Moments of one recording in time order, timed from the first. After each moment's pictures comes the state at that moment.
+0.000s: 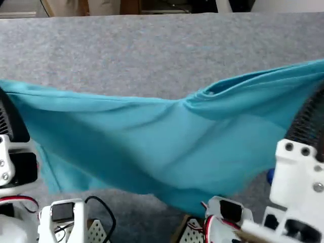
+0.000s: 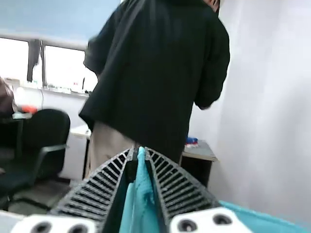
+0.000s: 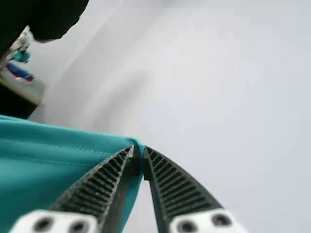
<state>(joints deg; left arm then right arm) -12.4 -73.9 9.8 53.0 -2.9 14.0 -41.2 -52.5 80.4 30.6</state>
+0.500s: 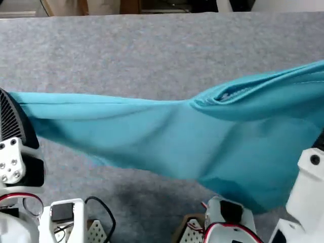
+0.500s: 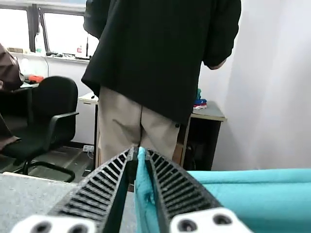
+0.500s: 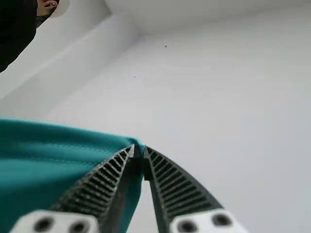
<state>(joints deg) -12.4 -74.7 9.7 64.4 -4.4 14.0 -41.2 -52.6 60.9 40.1</state>
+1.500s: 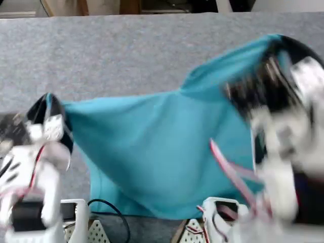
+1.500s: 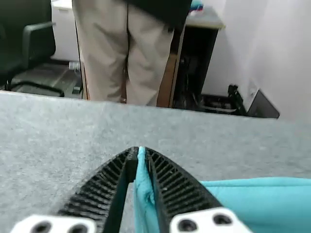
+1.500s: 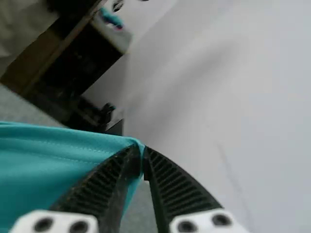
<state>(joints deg) -7.7 -81.3 52.6 49.0 -5.6 2.6 -36.0 -22.8 77.1 37.0</state>
